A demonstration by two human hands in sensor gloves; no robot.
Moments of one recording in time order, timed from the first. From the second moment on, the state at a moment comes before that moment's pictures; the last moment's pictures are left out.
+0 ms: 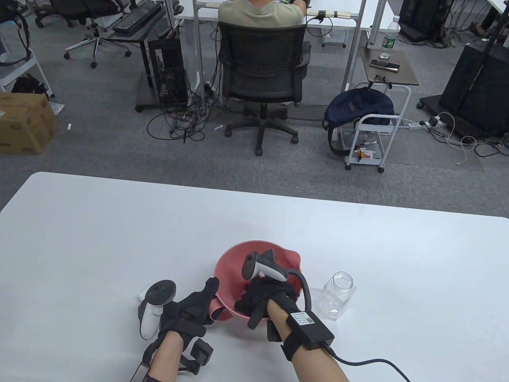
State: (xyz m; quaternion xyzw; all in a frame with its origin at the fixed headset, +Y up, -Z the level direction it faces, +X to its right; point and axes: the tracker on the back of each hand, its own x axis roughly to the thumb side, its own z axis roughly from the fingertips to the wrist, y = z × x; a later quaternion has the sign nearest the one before) left_hand -0.200 -0.791 -0.368 -0.24 0.01 0.60 0.77; right_hand 0.022 -0.740 -0.428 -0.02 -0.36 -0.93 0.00
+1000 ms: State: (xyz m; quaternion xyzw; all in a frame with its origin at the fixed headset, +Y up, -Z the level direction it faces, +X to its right) left_hand -0.200 -0.791 -0.368 -0.24 0.01 0.60 0.76; right_hand 0.022 -0.741 -0.428 -0.03 -0.37 -0.93 0.03
